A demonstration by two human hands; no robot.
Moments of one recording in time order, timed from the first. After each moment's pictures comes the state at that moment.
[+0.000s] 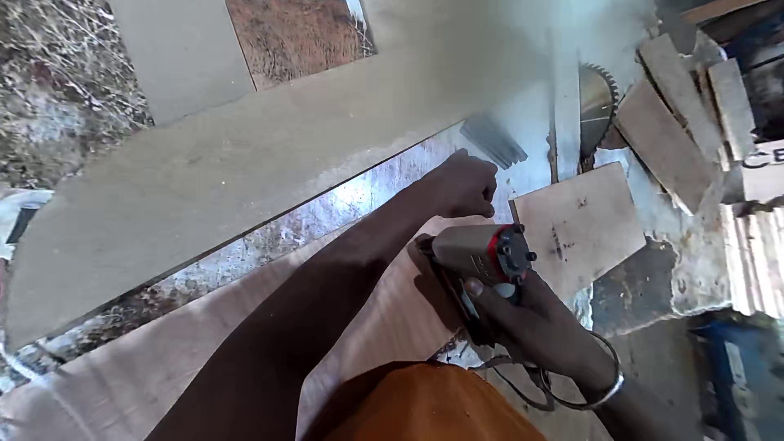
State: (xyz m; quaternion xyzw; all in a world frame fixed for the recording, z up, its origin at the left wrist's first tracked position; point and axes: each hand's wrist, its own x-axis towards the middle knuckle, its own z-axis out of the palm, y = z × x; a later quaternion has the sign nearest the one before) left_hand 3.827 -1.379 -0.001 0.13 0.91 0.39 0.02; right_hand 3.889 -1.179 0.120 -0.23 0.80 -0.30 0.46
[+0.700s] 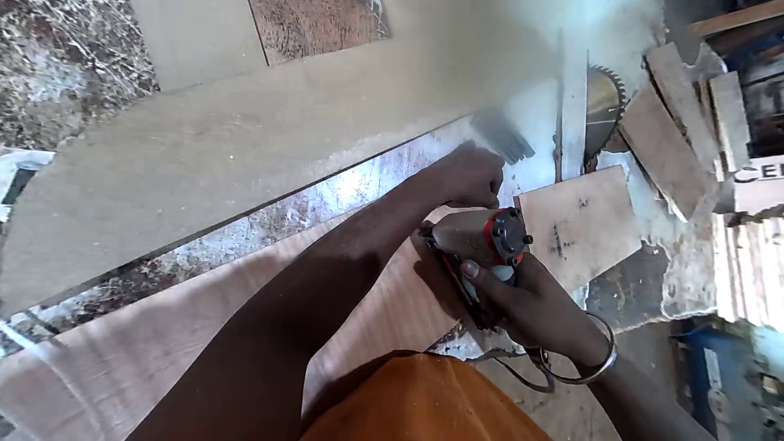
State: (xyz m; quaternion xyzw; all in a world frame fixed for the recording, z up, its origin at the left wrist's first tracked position) left_hand 3.825 -1.381 0.003 0.12 0.92 0.38 0.03; right_hand 3.884 -1.188 0.116 -0.23 0.82 -0.24 0.47
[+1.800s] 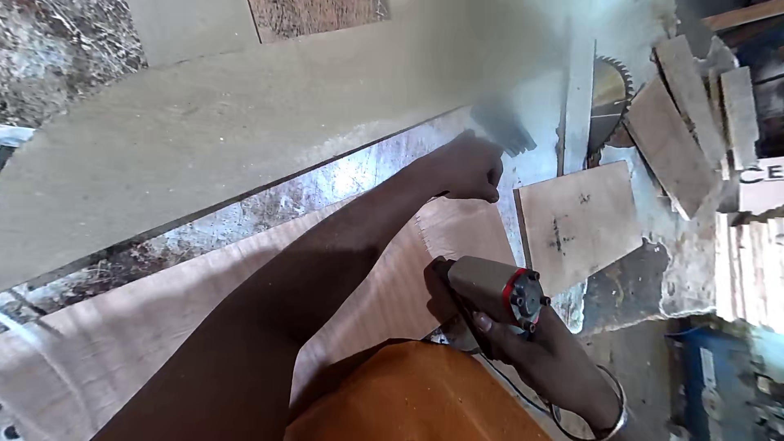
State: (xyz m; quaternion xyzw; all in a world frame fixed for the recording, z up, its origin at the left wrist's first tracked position) left_hand 3.828 -1.382 -0.003 0.13 0.91 0.40 0.01; right_hand 3.908 -1.119 0.113 -0.25 0.83 -0.26 0.43
